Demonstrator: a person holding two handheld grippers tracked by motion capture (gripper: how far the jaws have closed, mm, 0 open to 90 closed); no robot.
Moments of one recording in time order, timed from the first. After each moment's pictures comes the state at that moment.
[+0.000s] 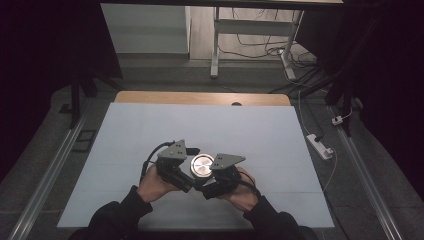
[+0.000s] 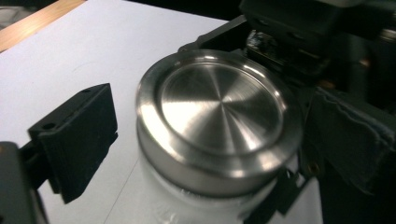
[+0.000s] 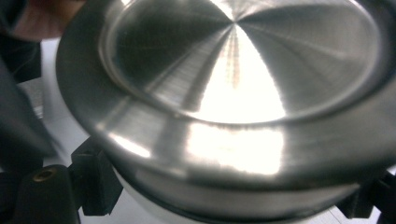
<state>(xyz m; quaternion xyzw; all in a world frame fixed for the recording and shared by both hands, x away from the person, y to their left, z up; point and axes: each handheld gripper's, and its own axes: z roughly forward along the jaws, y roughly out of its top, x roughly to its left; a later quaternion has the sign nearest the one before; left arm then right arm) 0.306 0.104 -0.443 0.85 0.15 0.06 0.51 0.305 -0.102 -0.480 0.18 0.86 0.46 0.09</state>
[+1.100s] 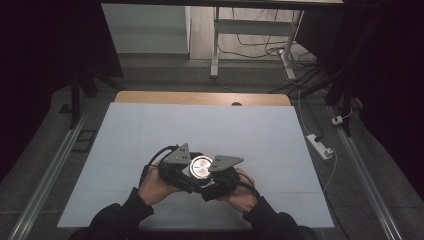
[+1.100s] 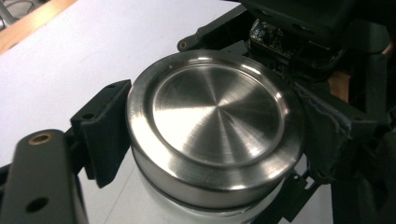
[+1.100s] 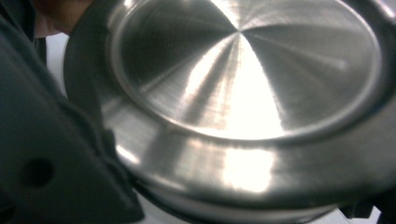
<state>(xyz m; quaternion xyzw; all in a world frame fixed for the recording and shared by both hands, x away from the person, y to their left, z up) 0.297 0.092 -0.443 0.86 0.16 0.09 0.47 0.302 -0.100 -0.482 0.18 0.87 0.46 0.09</state>
